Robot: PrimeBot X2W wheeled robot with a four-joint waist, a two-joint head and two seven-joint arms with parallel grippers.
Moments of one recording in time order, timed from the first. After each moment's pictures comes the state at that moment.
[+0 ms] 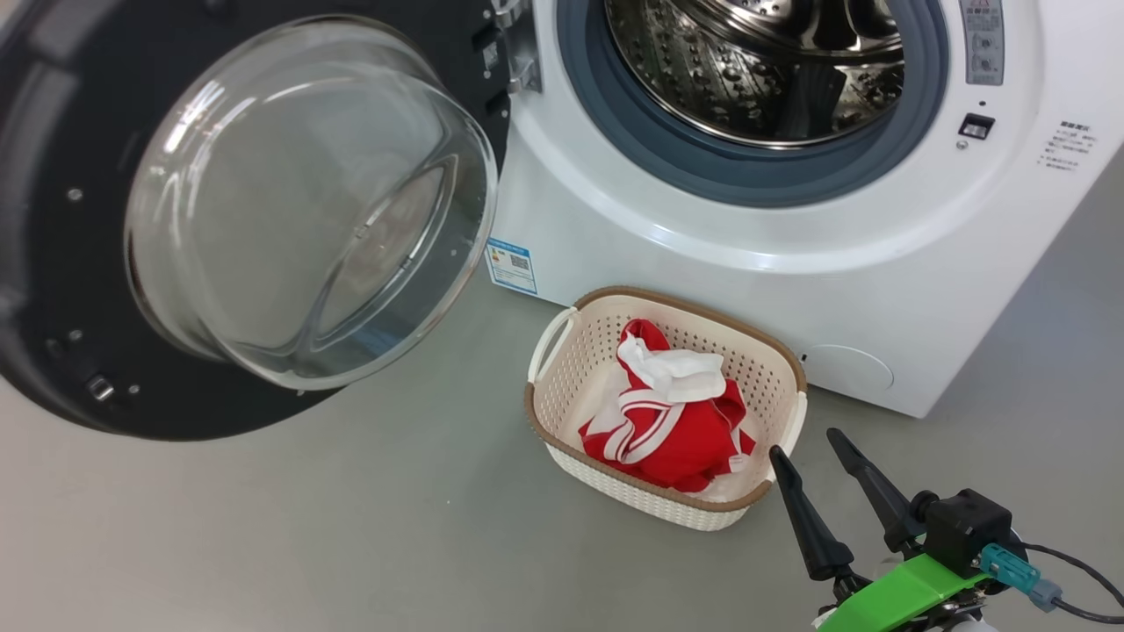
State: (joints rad) left arm -0.50 0.34 0.19 0.01 -0.45 -0.13 -0.26; right arm -0.08 -0.16 0.19 0.20 0.33 0.13 -0.26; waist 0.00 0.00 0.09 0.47
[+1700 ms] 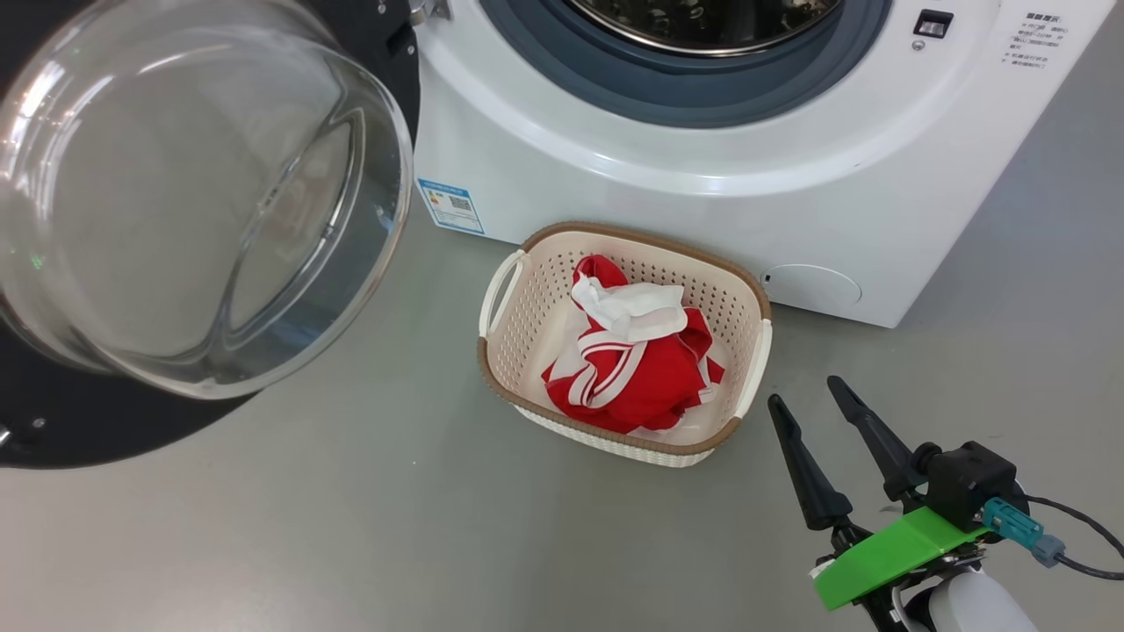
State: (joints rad) left arm -0.95 0.65 0.24 1.03 -1.25 -0.13 0.82; right arm -0.17 -0.16 0.18 0.21 0.32 0.13 -0.26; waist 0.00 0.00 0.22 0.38
